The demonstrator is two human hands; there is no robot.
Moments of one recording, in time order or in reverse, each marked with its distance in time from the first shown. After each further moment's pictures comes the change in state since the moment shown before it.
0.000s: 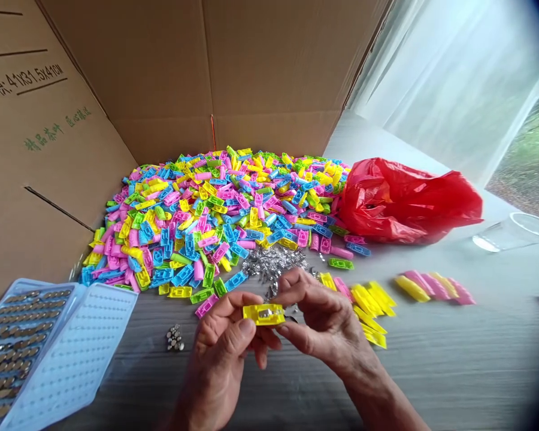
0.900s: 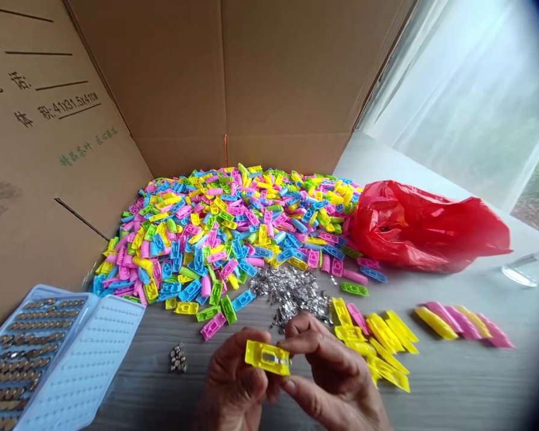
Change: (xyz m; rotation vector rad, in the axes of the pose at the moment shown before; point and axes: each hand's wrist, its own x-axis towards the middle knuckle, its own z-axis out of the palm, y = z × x) left_hand -0.008 -0.027 -0.018 -0.142 0.051 0.006; right_hand -0.016 -0.003 0.012 -0.176 0.064 -0.159
